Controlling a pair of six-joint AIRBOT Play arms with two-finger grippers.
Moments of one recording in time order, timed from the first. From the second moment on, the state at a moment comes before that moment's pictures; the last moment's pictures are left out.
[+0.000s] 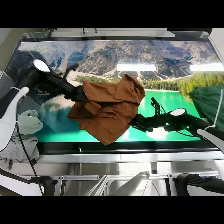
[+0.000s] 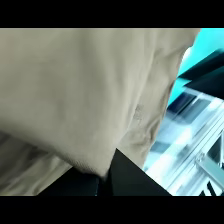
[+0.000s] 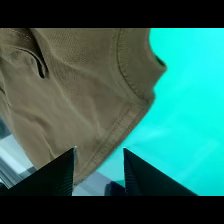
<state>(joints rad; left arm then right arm) -0.07 -1.75 1.55 0.84 -1.49 -1.20 0.20 -1.45 0.61 -0.32 0.82 1.05</state>
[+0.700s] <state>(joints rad) 0.26 -1.76 1.89 0.84 -1.47 -1.25 0.08 -1.39 0.69 -0.09 0.72 0.83</state>
